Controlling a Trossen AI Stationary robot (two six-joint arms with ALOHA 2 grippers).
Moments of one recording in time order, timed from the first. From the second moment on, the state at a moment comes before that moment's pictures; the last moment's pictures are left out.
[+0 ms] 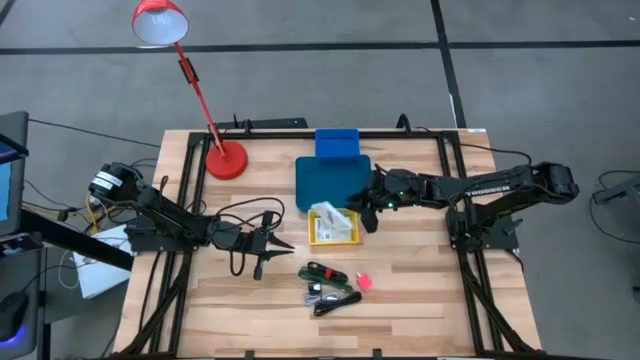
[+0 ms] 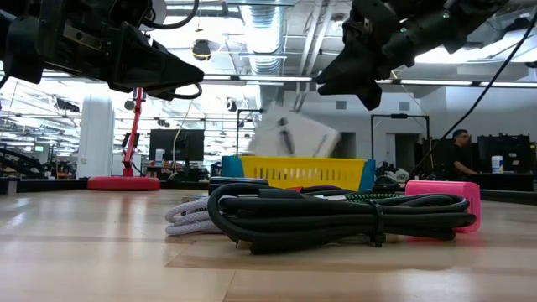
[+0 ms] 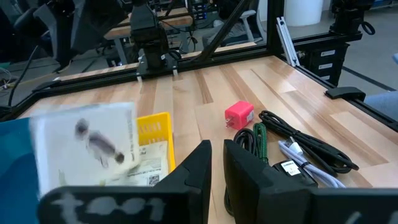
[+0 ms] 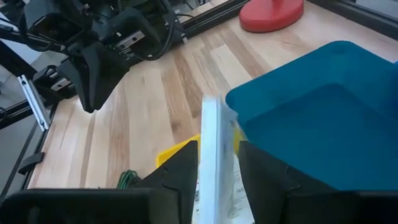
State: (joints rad) left arm -0.34 1.41 0.30 0.95 -0.22 0.10; right arm -0.07 1.27 0.68 0.13 -0.02 0.34
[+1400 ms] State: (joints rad) left arm -0.34 1.41 0.30 0.92 -0.22 0.12; right arm 0.29 1.27 0.68 -0.22 0.00 0.80
